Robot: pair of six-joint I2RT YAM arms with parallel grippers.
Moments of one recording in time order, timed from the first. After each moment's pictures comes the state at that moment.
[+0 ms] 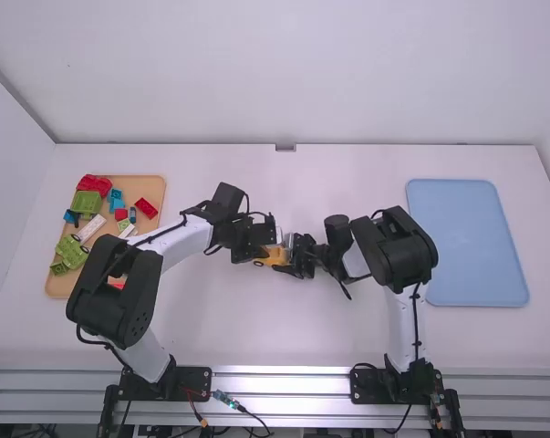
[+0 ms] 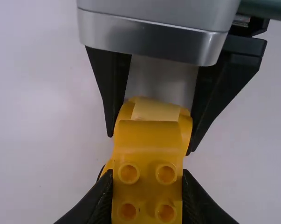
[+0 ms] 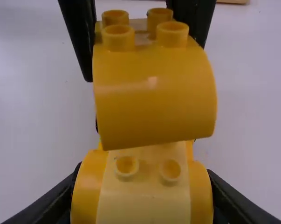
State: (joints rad) left arm -0.32 1.74 0.97 -0.40 0.51 1.05; right arm 0.37 2.22 0.72 0.77 -0.97 -0.73
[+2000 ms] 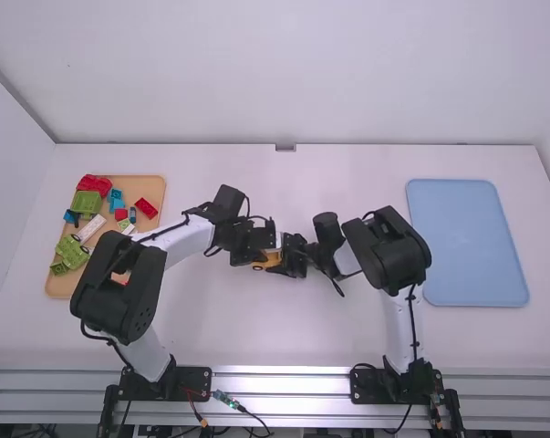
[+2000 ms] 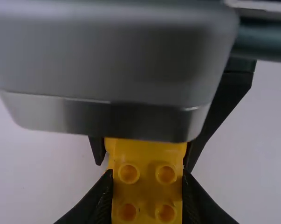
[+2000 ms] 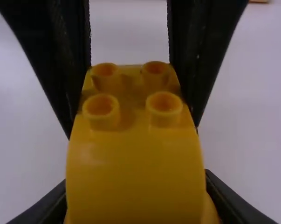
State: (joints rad) left arm -0.32 1.76 0.97 -0.43 0.51 1.10; right arm 0.43 2.22 0.78 0.70 -0.96 -0.73
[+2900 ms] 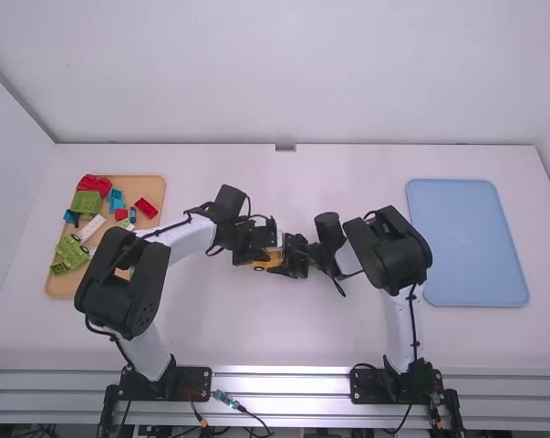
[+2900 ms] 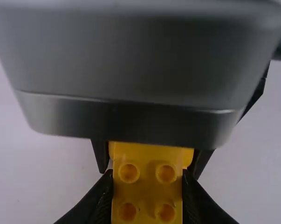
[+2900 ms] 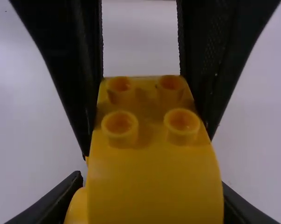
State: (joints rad) left arm -0.32 1.80 0.98 -0.39 0.54 1.08; right arm 0.42 2.22 0.77 0.69 -0.98 -0.74
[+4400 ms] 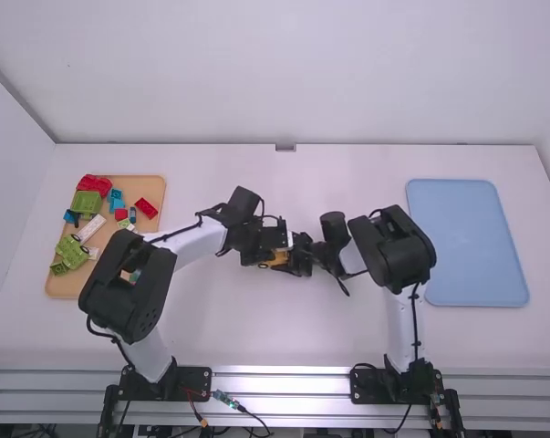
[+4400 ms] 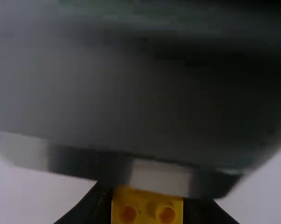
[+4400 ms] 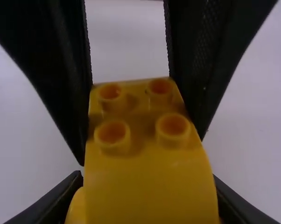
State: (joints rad) left arm -0.40 1.79 1.00 -0.38 0.38 0.97; right arm 0.38 2.22 0.76 0.70 -1.00 -0.79
